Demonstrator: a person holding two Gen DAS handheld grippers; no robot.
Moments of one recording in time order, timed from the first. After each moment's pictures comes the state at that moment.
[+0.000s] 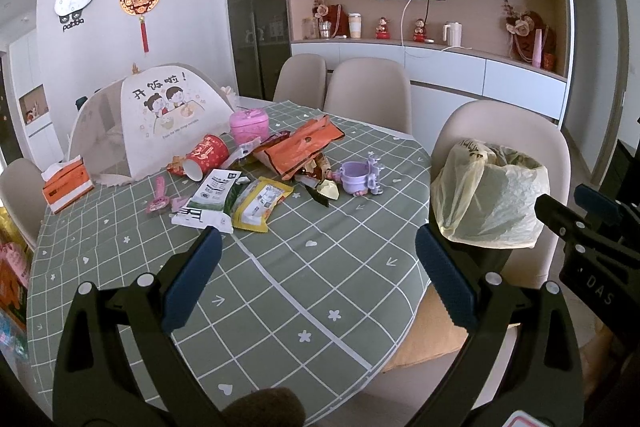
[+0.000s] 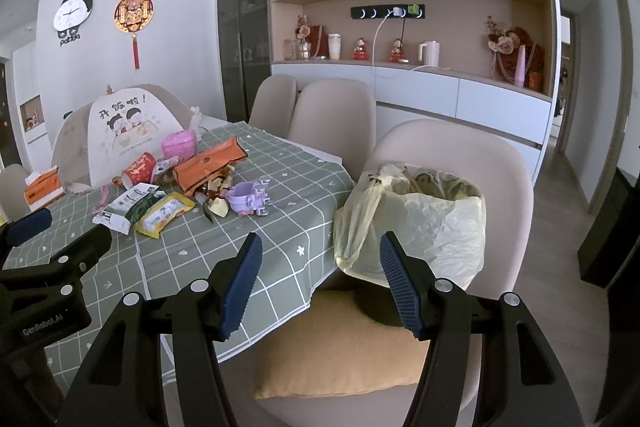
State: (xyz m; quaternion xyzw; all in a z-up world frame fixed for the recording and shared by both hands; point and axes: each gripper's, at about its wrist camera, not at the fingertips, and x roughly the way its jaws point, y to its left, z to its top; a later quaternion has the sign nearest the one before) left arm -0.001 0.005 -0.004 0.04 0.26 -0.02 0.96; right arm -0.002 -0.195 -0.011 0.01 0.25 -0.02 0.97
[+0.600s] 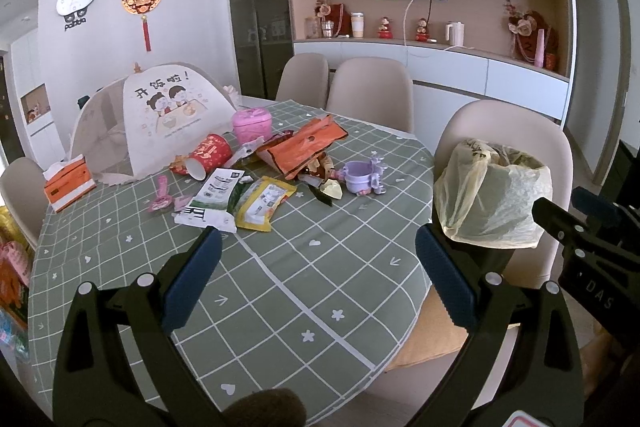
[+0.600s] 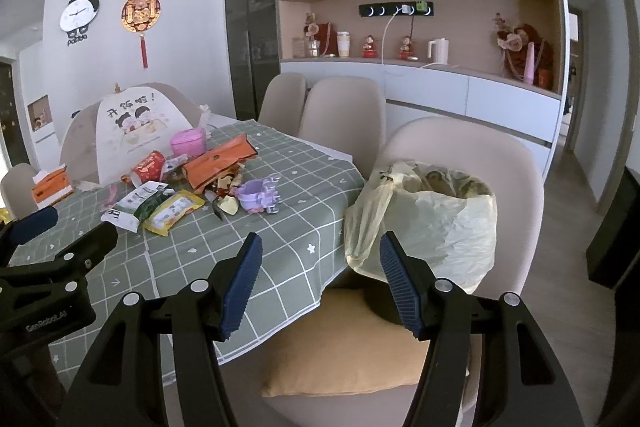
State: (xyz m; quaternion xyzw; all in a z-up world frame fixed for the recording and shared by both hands) left arm -0.001 0.009 -0.005 0.04 0.26 -0.02 0.96; right arm 0.001 -0.191 -0.014 0.01 0.25 0.00 0.97
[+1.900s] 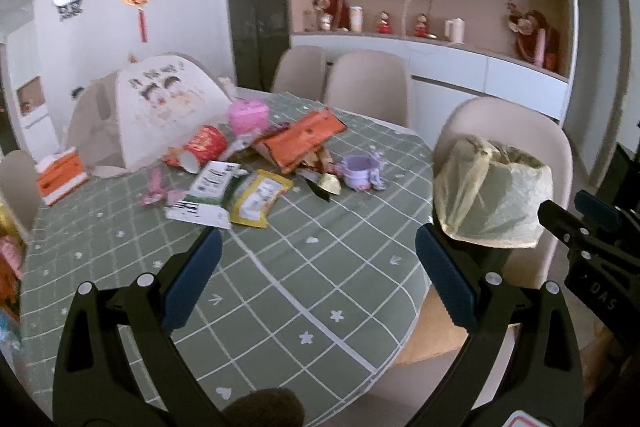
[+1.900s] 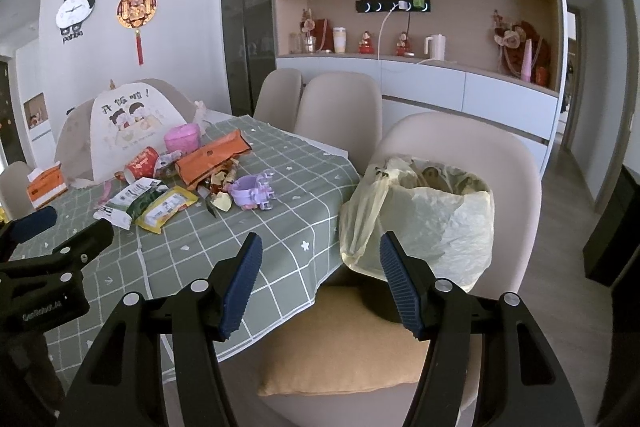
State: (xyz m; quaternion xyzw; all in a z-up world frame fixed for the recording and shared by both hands) left arm 0.014 0.015 -0.014 0.03 0.28 -0.04 0.96; right arm 0.003 -0.196 -0.019 0.01 0.25 0.00 0.97
